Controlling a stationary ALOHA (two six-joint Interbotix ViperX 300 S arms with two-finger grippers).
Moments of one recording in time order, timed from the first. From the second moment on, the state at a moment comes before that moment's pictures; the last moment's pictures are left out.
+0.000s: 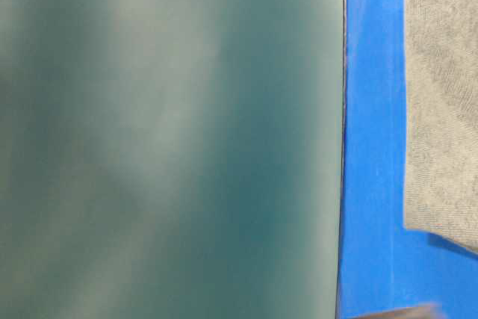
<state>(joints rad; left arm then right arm) -0.29 -0.19 0.82 -0.04 0.05 -0.13 0.38 -0.27 0.75 -0.34 0.41 0.72</state>
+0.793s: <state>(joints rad) -0.12 -1.03 1.02 -0.03 0.23 0.00 0.33 -1.08 0.92 -0.71 0.68 0.77</state>
